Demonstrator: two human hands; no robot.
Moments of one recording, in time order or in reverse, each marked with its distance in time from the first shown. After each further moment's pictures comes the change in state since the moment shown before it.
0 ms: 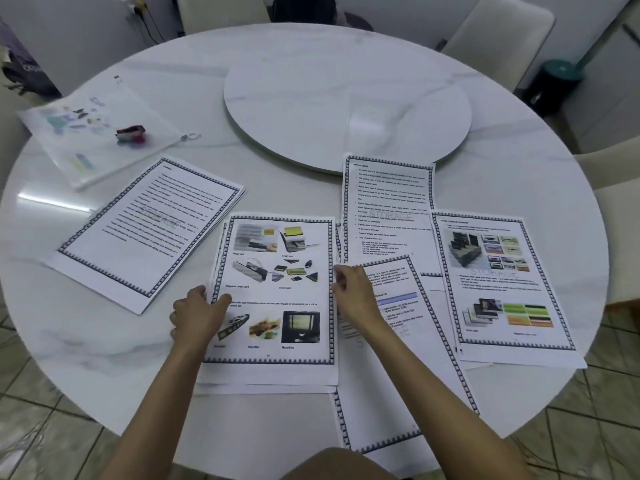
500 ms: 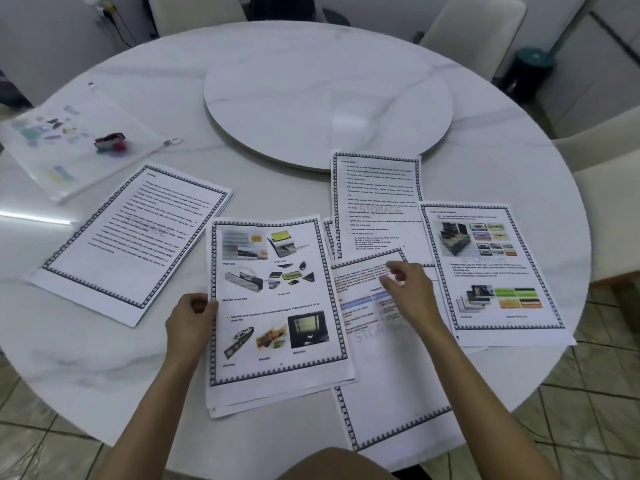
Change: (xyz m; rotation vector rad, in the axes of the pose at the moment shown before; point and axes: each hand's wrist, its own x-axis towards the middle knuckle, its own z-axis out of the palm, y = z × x) left_hand 0.000 -0.010 -0.003 -0.189 0.059 0.169; right_hand -0.019 0.044 -0.067 0.041 0.245 0.107
